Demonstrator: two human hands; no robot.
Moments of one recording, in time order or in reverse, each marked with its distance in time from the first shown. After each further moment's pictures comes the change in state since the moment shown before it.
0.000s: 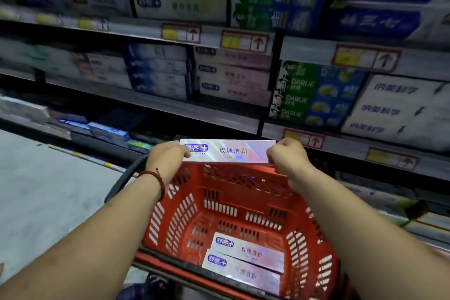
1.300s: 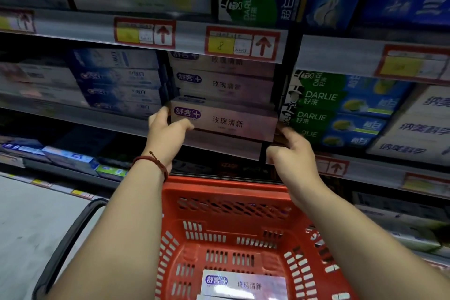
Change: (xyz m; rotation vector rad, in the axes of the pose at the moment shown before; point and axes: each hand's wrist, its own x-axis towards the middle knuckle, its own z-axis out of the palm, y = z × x) left_hand 0.123 0.074 0.068 0.064 -0.102 0.258; right_hand 0.065 -0.035 0.023 0.200 0.053 -0.152
